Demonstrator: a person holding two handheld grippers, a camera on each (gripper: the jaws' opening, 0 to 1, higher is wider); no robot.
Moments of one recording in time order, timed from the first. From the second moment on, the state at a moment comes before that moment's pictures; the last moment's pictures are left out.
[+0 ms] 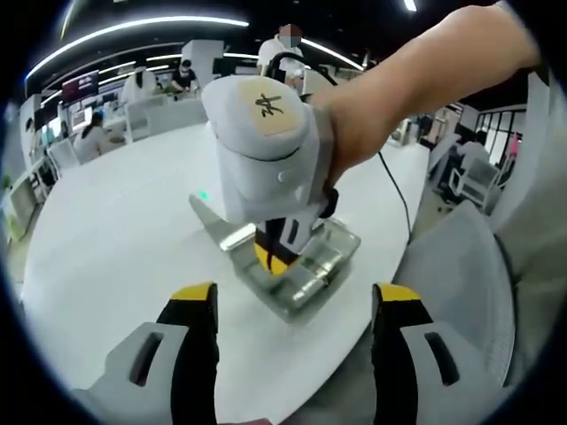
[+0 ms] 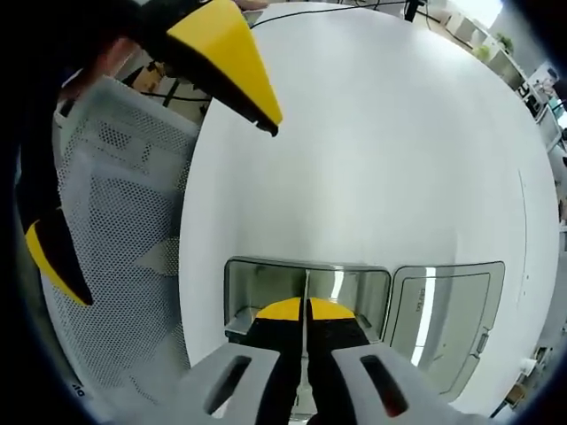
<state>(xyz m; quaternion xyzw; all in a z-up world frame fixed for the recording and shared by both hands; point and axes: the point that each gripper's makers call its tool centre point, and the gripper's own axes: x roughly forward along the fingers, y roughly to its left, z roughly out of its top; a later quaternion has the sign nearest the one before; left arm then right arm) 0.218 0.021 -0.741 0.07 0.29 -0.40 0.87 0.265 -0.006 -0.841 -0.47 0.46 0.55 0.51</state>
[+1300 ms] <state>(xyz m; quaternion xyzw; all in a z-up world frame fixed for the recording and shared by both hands) 0.211 0.007 -0.745 0.08 0.29 -0.42 0.86 0.264 -0.013 -0.778 -0.27 0.37 0.59 0.67</state>
